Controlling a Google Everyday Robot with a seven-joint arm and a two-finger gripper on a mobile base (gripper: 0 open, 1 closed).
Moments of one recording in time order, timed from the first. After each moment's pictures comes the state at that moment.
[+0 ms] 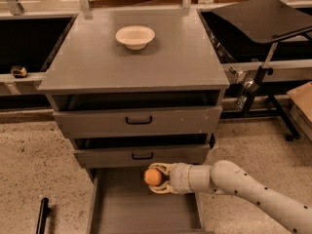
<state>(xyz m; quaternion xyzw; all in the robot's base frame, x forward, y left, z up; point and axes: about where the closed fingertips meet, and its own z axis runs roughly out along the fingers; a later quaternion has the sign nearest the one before) 0.485 -0.006 0.527 -0.68 0.52 0.18 0.49</state>
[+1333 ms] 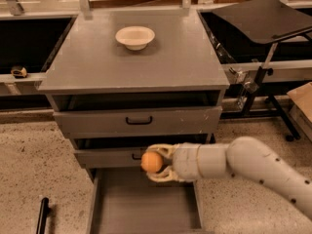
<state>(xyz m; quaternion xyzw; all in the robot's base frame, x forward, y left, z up) 0.442 0.005 0.692 -0.69 0.52 0.16 0.48</state>
